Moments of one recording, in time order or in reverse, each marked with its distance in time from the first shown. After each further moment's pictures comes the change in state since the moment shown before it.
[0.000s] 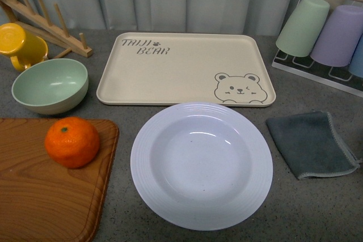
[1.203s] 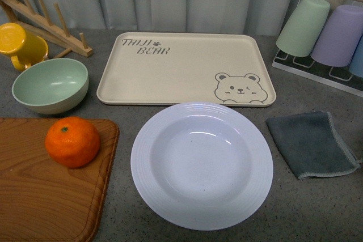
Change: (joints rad) left arm 0.000 0.000 0.000 0.000 0.000 0.000; right arm 0.000 0.000 0.000 0.000 0.000 0.000
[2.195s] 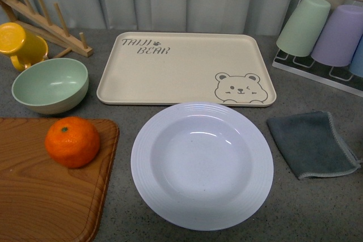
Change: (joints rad) left arm -0.151 0.235 0.042 -0.136 -0.510 -0.152; right arm 0.000 0.000 0.000 0.000 0.000 0.000
